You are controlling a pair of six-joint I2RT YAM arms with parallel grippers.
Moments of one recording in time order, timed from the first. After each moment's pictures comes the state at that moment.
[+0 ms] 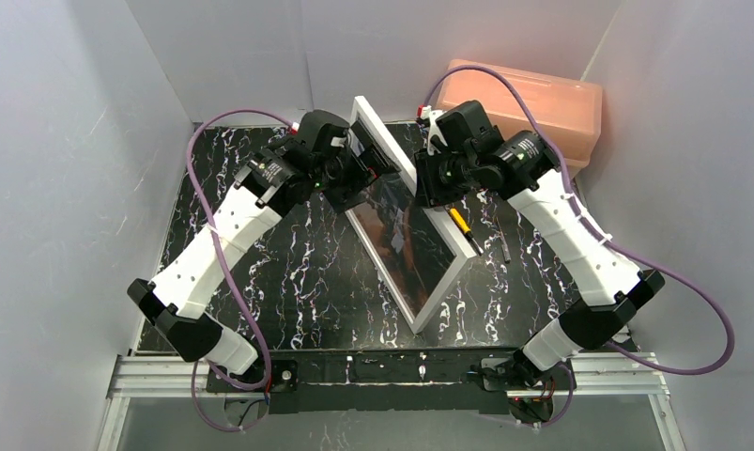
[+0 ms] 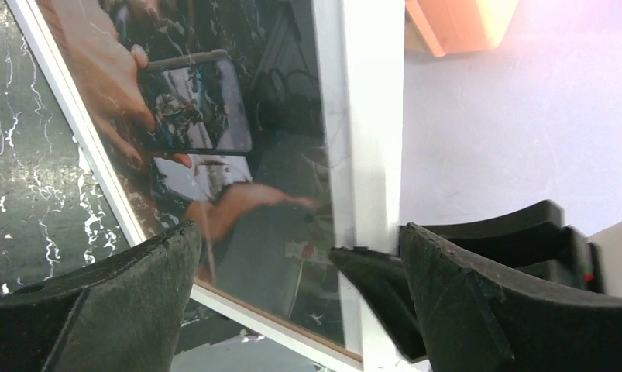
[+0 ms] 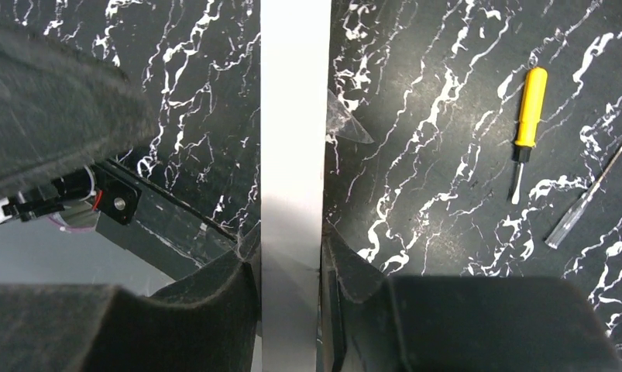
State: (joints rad) left arm -0.73 1.48 1.77 -0.96 -0.04 -1.17; right arm 0.72 1.54 1.93 -1.25 -0.09 0.31
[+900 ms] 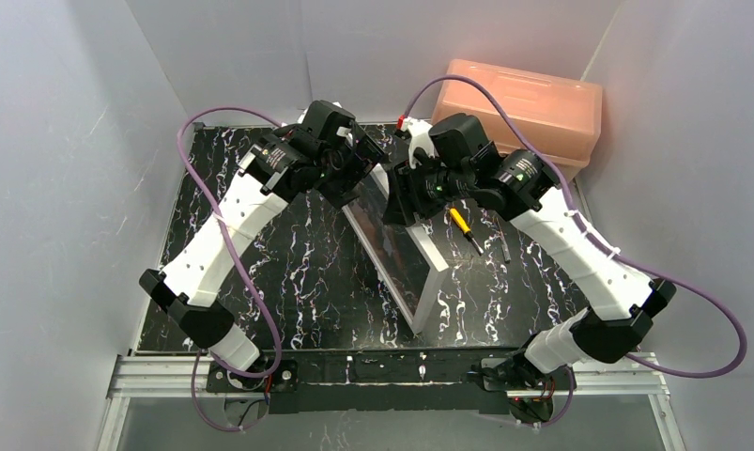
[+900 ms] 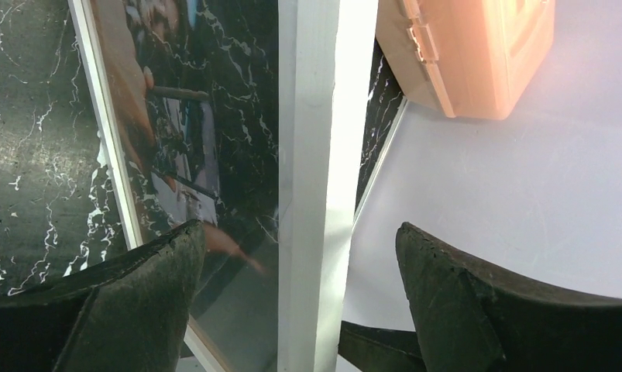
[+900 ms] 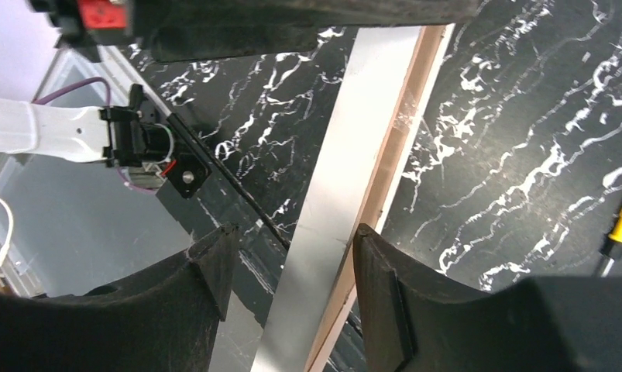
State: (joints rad) left arm -0.71 1.58 1.96 -1.15 -0.16 -1.30; right arm 0.83 1.47 1.84 -1.07 -0.23 0.27
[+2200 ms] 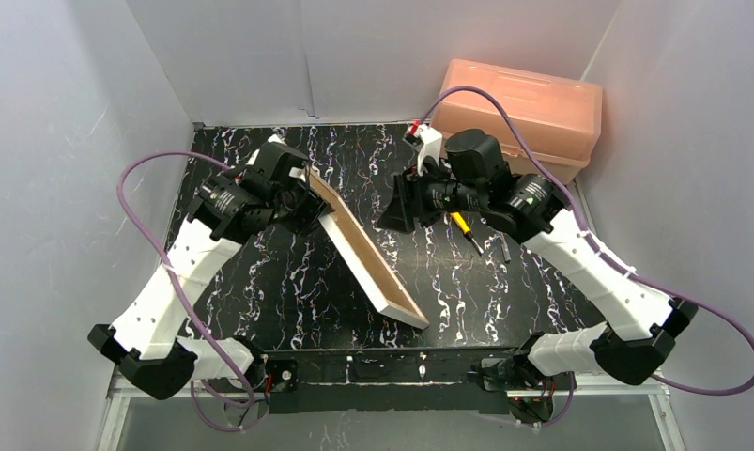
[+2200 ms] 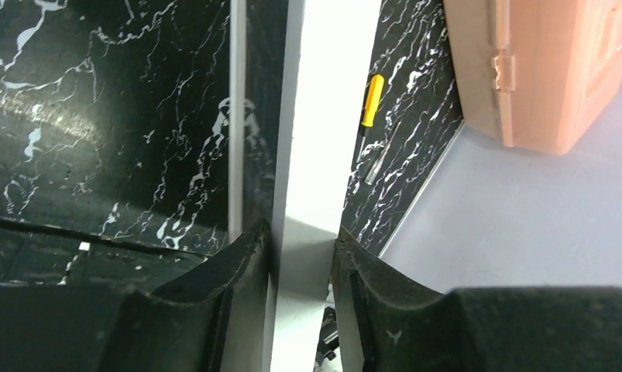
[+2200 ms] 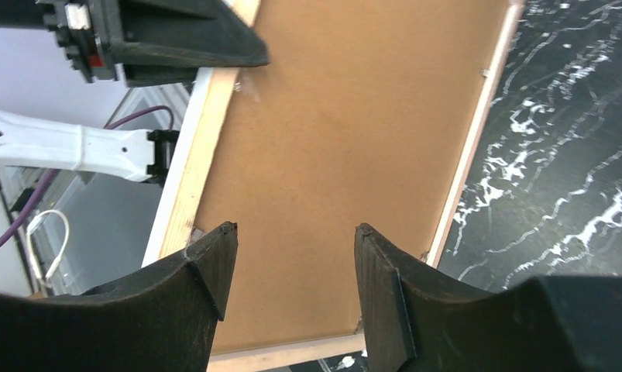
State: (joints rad) left arm -0.64 1.27 1.64 -1.25 -0.18 -1.36; right arm 0.84 1.33 1.60 -0.79 -0.35 0.36
